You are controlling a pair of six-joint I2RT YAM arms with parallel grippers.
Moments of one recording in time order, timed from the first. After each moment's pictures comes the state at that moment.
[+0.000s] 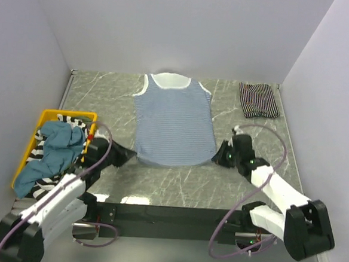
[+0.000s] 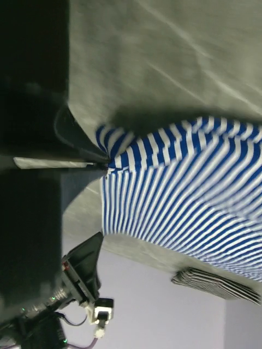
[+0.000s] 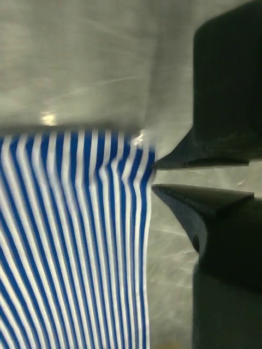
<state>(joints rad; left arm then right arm) -0.31 0.81 0.32 -0.05 0.15 -1.21 0.31 1.09 0.51 -0.20 -0.14 0.55</state>
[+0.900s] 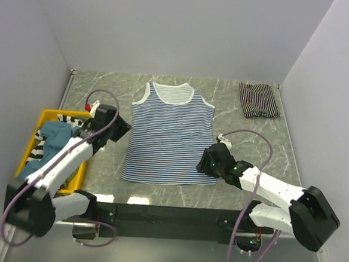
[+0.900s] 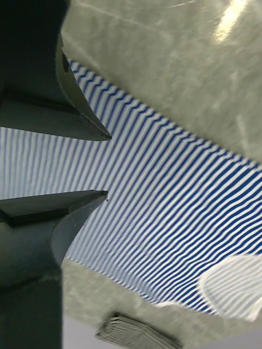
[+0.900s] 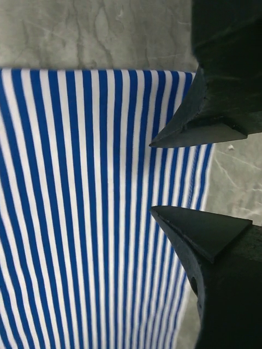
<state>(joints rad) -0.33 1.09 0.78 -0.40 -0.15 -1.05 0.69 1.12 0.47 -0.24 0.14 0.83</state>
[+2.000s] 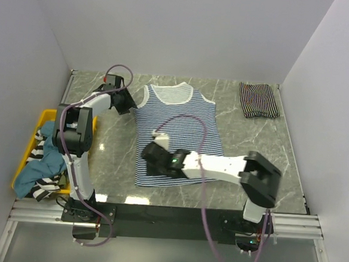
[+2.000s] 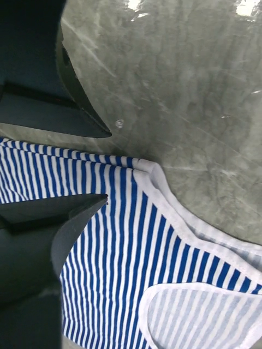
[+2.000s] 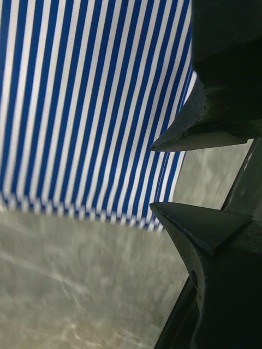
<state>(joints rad) -0.10 2.00 1.41 -0.30 0.13 -0.70 1.17 1.70 1.14 -0.40 0.32 0.90</state>
